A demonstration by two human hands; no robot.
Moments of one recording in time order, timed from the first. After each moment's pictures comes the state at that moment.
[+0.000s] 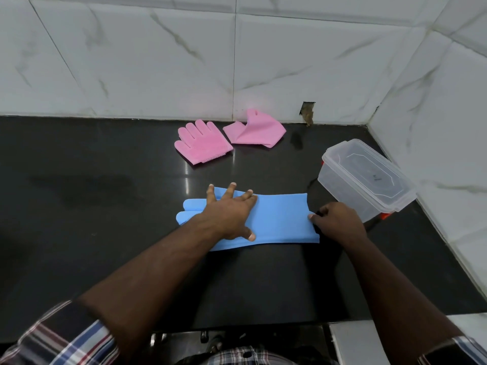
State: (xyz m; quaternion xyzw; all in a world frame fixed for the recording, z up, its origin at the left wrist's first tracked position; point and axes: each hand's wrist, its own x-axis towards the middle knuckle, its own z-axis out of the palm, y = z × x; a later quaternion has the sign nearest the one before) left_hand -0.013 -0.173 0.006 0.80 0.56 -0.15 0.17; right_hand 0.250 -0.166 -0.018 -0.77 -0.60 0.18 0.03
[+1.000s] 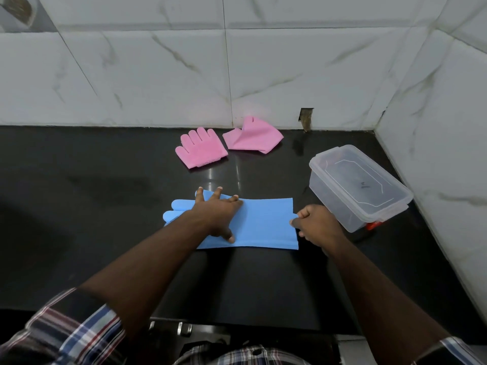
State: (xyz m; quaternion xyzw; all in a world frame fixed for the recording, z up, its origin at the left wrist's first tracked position) left_hand 0.020 -0.168 0.016 0.74 0.61 -0.24 0.15; right_hand 0.265 -0.158 -0.019 -0.72 -0.58 0.36 0.15
